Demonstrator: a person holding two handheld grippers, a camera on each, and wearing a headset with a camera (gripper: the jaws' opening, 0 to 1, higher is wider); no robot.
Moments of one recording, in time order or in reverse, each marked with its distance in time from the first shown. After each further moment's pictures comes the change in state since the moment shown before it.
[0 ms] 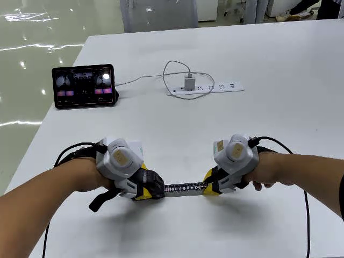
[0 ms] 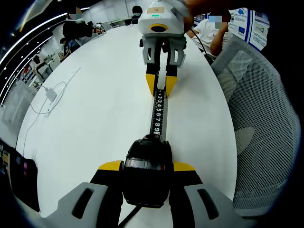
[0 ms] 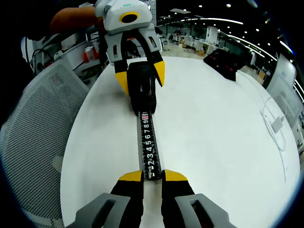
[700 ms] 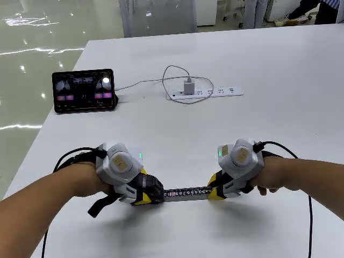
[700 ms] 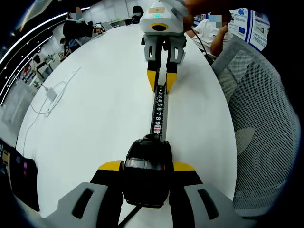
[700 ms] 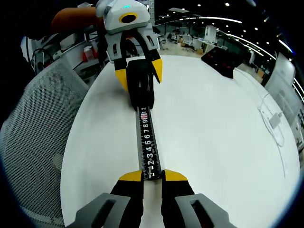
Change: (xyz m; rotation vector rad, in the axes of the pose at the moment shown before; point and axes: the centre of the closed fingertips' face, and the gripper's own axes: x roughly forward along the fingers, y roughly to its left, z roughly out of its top) left arm 0.000 0.000 0.000 -0.003 0.000 0.000; right arm -0.007 -0.001 -0.009 0.011 0.008 -0.009
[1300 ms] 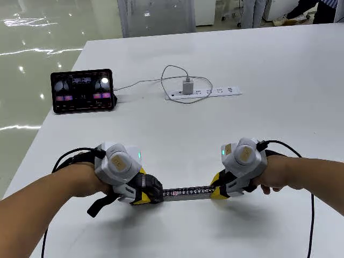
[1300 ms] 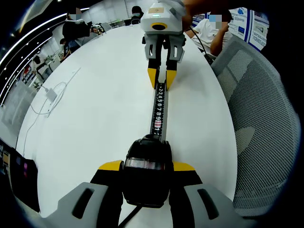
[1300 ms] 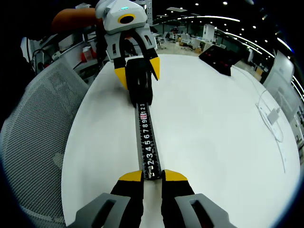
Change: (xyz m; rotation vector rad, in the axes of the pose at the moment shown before) left arm 0.000 0.000 0.001 0.006 -0.003 0.000; right arm -0.007 -0.001 -0.009 0.017 0.004 -0.004
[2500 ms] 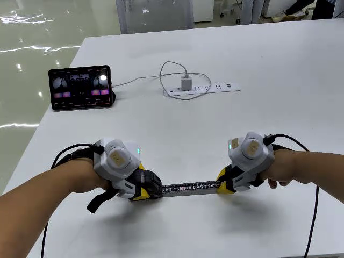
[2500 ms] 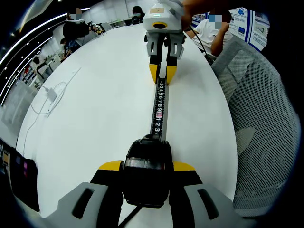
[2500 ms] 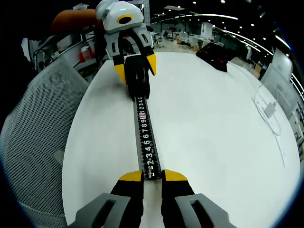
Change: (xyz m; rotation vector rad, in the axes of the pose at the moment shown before) left arm 0.001 0.001 -0.001 -0.003 -0.003 0.002; right arm -0.013 -0.003 -0.014 0.017 0.014 -0.007
